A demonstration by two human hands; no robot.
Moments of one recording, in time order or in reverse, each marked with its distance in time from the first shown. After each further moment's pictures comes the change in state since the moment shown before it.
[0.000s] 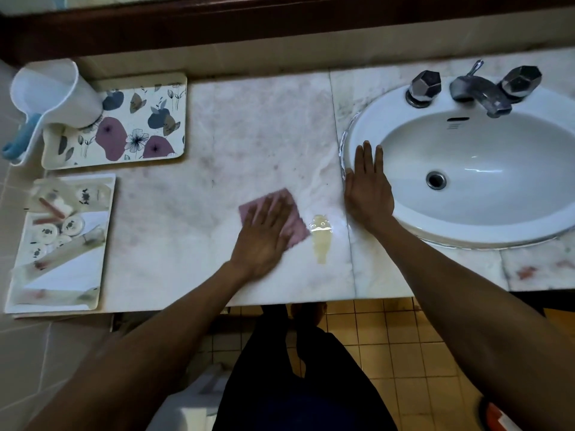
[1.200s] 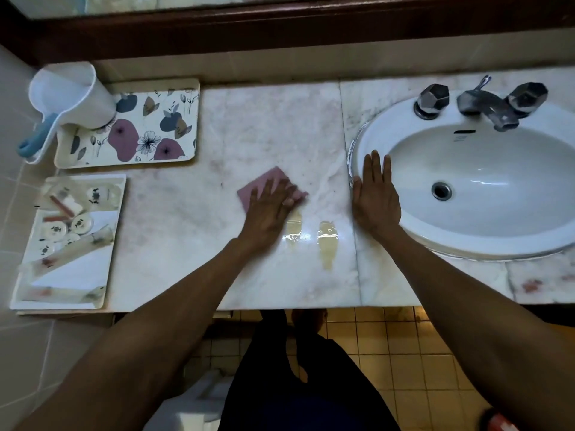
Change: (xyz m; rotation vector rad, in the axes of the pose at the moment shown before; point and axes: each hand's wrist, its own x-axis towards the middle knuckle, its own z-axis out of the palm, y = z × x) left_hand 0.050 -0.016 -0.024 -0.401 0.023 -0.125; right_hand 0.000 0.002 0.003 0.030 0.042 0.003
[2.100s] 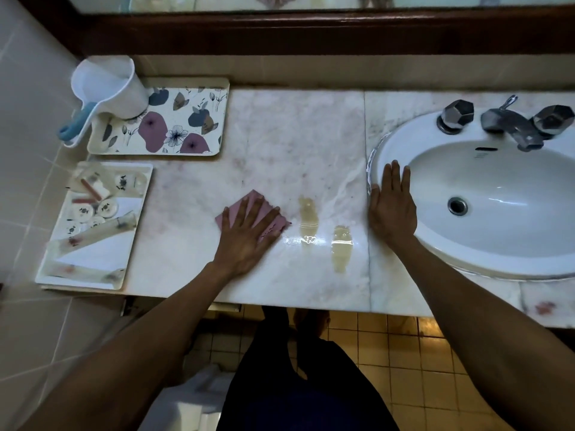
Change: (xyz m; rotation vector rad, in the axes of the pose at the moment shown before) left_hand -0.082 -0.052 -0.018 0.335 0.062 -0.056; right_hand -0.002 -0.002 0.001 0.036 -0.009 0.009
